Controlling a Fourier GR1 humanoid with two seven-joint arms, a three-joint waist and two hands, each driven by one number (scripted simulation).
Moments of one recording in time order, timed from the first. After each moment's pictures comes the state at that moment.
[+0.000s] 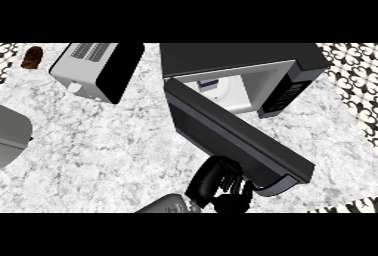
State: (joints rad) left arm -0.53 0.00 -1.04 -1.08 0.28 0.55 -0.16; right arm 0.22 -0.50 -0.26 -1.60 -0.28 0.44 -0.69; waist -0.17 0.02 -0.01
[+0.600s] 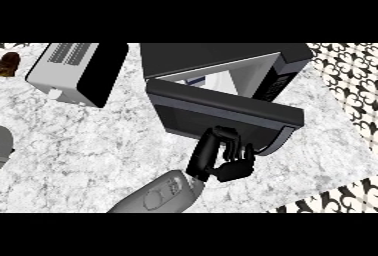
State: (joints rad) left arm -0.65 0.00 -0.92 -1.08 0.49 0.67 -0.29; right arm 0.18 -0.56 -0.24 -1.68 -0.39 0.49 -0.60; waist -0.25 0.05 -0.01
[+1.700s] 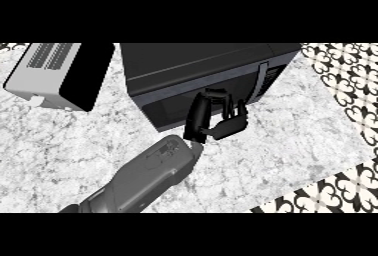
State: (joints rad) left arm -0.84 0.00 -0.78 -0.91 0.76 0.65 -0.44; right arm 0.07 -0.70 -0.29 -1.68 -0.54 0.55 -0.50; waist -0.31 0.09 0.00
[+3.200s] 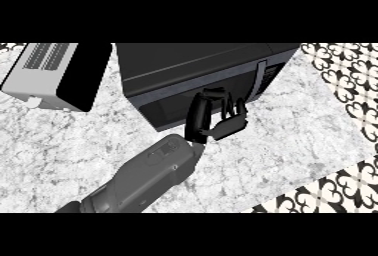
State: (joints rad) left arm -0.87 0.00 -0.82 -0.87 0.92 0.65 -0.64; right arm -0.06 -0.87 -0.41 -1.54 -0.58 0.59 -0.46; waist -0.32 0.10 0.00
